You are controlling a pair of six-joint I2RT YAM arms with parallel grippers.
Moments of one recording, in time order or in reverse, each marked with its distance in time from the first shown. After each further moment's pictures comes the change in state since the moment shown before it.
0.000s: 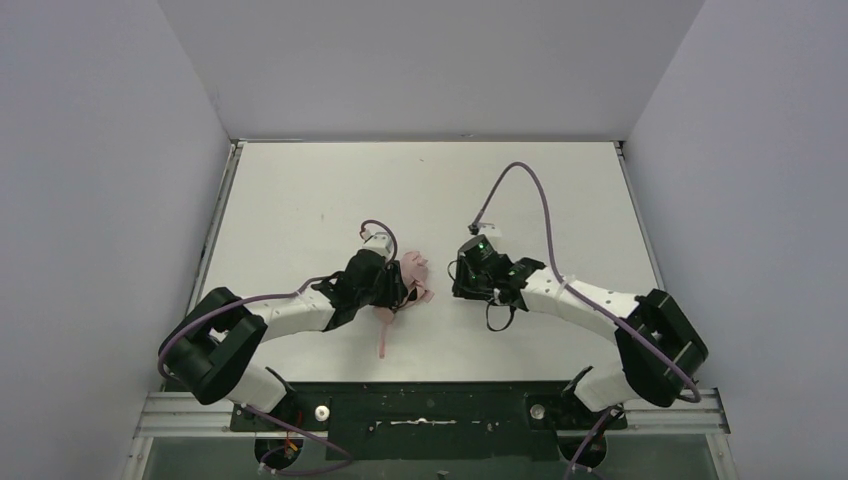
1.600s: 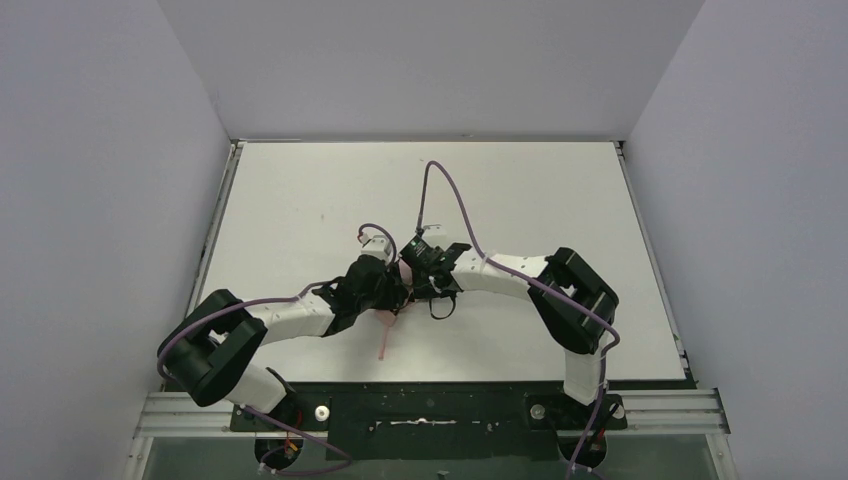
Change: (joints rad) left arm -0.032 -0.008 -0.035 0.045 -0.049 -0.045; right arm 0.177 0.499 0.437 -0.160 0.133 0.014
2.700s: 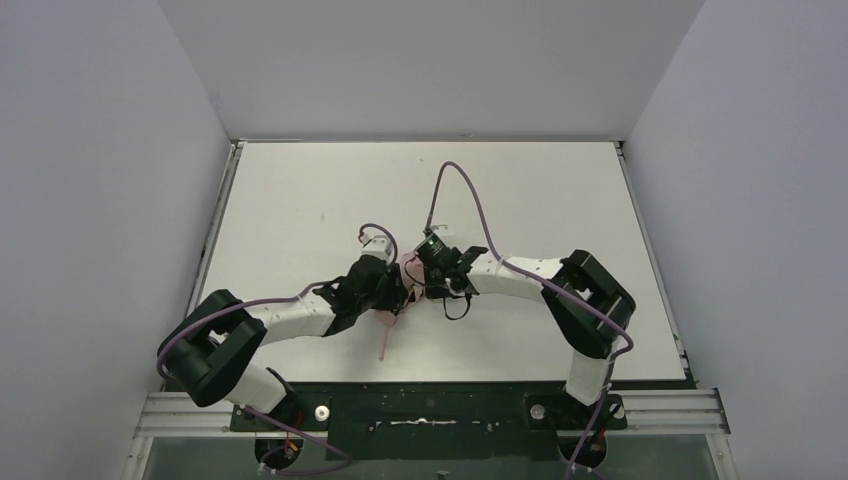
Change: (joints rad) left arm -0.003 -0.003 0.006 -0.019 -0.015 -0.003; right arm -0.053 -0.061 -0.111 0.126 -0.094 -0.072
